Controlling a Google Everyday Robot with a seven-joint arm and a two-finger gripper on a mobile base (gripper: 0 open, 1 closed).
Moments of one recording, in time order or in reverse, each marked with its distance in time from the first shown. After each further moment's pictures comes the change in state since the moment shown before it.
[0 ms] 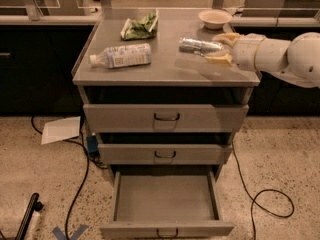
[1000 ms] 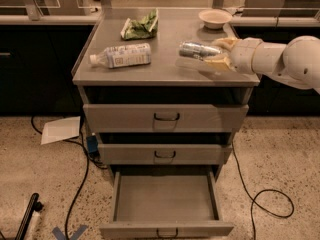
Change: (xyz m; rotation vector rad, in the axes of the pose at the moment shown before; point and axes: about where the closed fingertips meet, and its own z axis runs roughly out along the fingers) arm 0.016 0.006 0.010 -0.015 0.024 0.038
